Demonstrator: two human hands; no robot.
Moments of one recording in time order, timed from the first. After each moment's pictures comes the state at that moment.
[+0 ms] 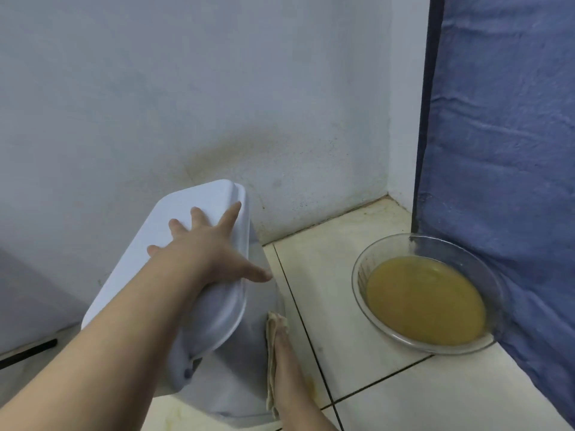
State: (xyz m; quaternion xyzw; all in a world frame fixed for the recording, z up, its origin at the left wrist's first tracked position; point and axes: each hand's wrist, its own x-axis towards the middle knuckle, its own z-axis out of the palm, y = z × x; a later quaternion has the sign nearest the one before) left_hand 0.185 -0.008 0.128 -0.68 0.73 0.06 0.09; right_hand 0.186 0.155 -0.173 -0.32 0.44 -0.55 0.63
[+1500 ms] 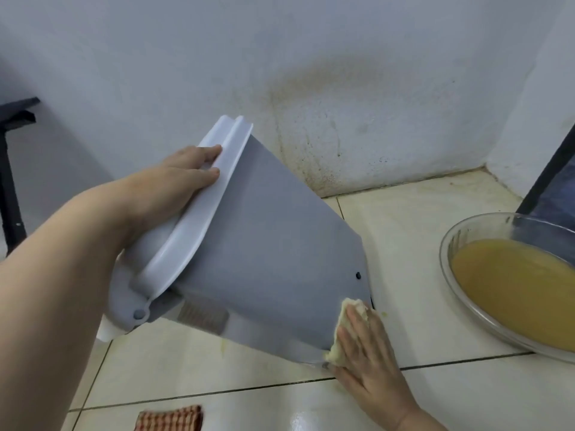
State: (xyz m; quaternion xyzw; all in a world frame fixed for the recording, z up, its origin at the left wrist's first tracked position) left_hand 0.362 -0.020 0.129 -0.64 0.68 0.29 -0.21; right_hand 0.125 0.102 -0.170 -0.79 0.49 -0.35 0.07
